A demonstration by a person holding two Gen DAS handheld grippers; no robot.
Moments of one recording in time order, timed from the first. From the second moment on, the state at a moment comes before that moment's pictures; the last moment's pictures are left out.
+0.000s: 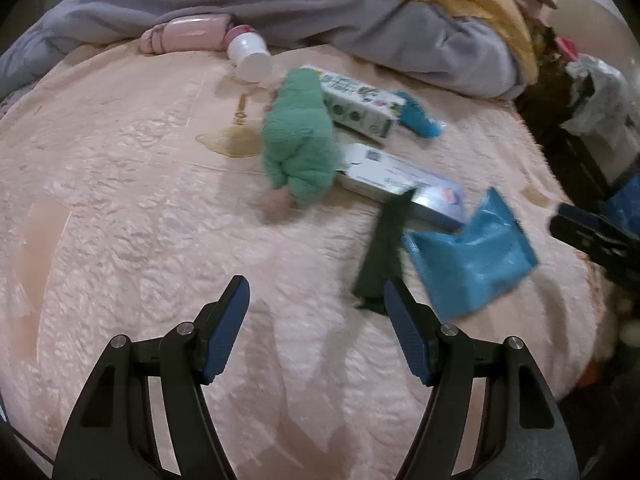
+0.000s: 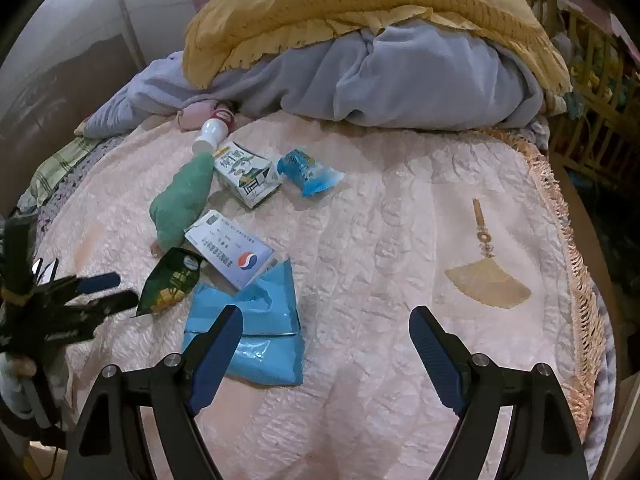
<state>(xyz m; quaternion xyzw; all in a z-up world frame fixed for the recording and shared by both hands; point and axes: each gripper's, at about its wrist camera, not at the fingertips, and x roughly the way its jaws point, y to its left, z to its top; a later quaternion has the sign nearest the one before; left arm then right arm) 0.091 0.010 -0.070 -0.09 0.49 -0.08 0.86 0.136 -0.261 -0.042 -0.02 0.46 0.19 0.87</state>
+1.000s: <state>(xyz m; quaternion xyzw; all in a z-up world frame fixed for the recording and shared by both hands) 0.125 -0.026 -0.094 -0.11 0.51 -0.09 0.85 0.302 -0.162 -0.097 -0.14 0.45 0.21 0.86</state>
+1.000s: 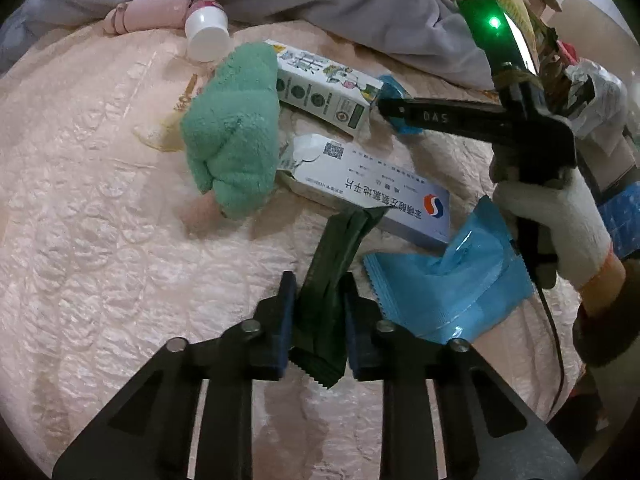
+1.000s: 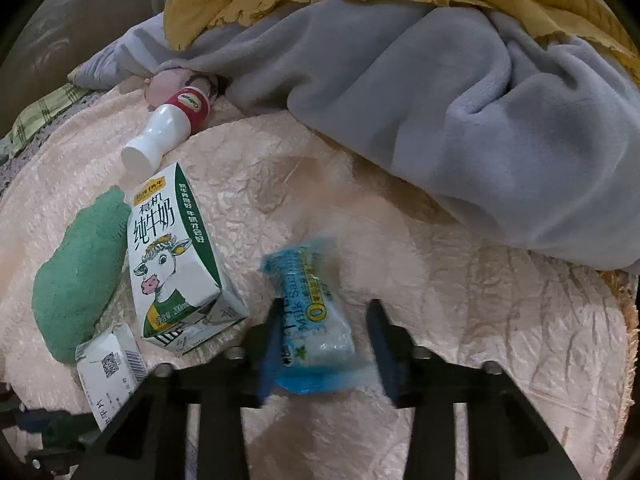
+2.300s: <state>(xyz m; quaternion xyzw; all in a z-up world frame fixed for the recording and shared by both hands) 0.050 -0.145 0.006 -0.08 0.43 -0.22 0.87 0.059 -0.362 -0.025 -0.01 0.42 0.13 0.90</state>
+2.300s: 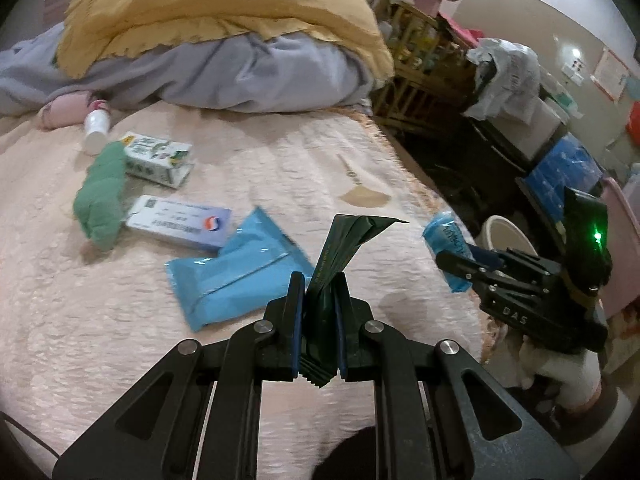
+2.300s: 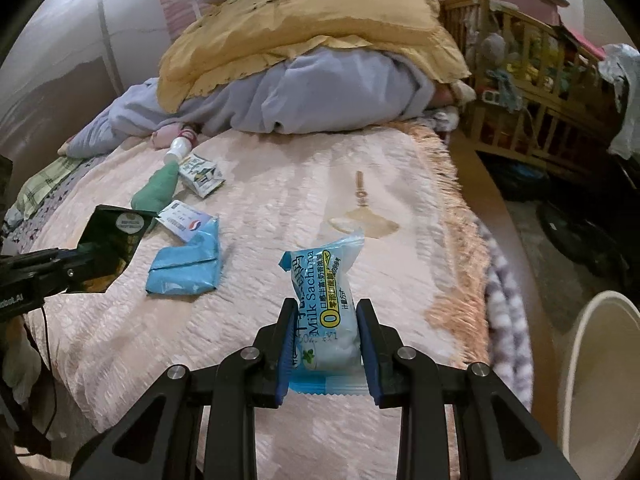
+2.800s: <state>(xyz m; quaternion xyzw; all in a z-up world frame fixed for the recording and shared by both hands) 0.052 -0.218 0.018 -0.08 0.45 -0.31 0.83 0.023 -0.439 -0.010 0.03 0.40 0.06 0.91</state>
